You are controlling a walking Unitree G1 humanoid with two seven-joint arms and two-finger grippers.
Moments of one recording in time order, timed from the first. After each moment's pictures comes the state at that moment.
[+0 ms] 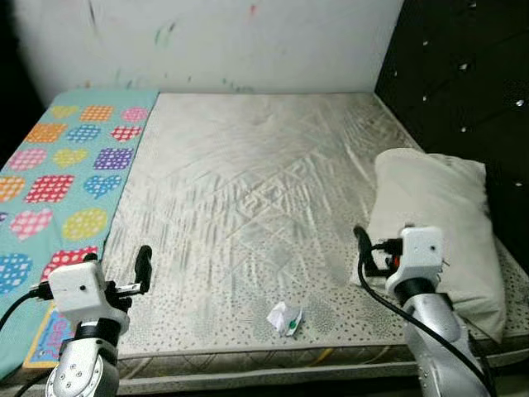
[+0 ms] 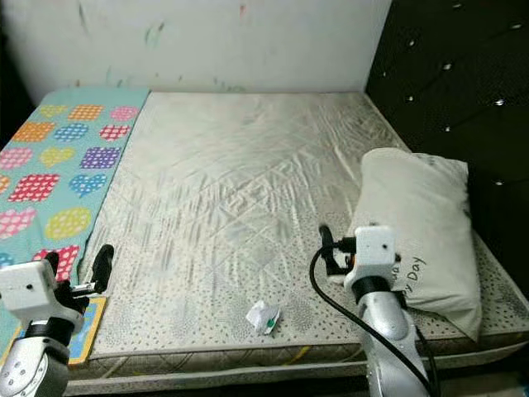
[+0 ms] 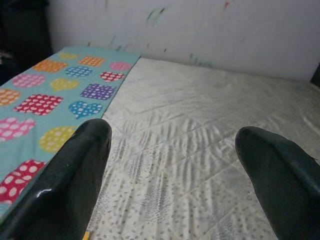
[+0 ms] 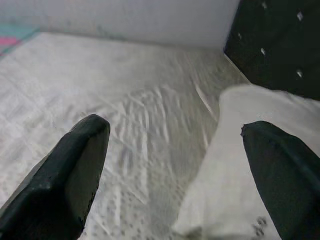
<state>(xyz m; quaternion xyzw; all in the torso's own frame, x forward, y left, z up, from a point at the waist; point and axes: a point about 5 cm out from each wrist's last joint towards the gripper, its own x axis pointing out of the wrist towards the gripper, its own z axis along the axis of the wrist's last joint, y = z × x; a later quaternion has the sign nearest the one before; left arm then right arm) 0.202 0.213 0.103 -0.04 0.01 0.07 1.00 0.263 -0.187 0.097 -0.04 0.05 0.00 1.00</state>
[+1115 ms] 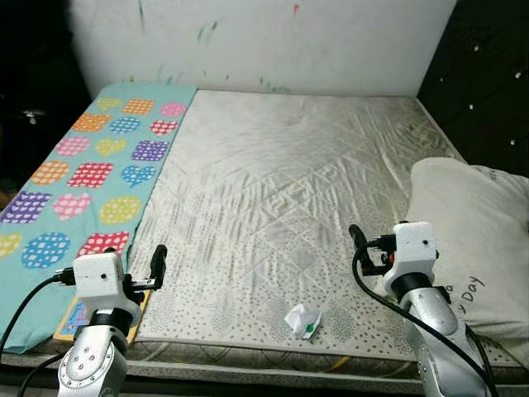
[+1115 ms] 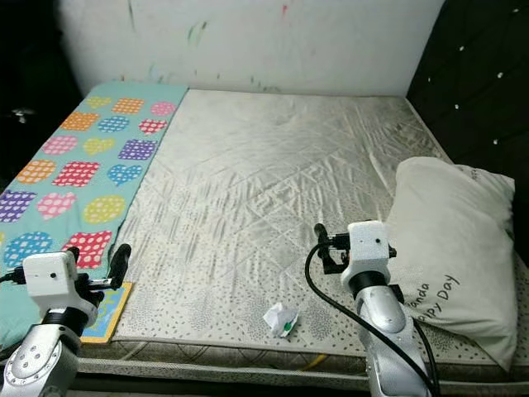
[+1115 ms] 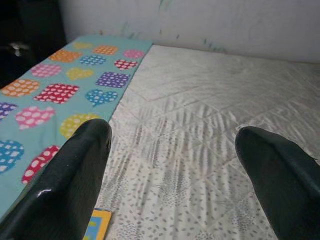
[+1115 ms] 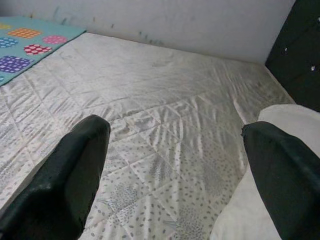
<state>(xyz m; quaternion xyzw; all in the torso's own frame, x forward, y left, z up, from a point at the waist) 0.217 0.205 0.095 -0.04 0.05 0.03 1.00 0.266 -0.182 0.106 -0.06 0.04 0.02 1.00</state>
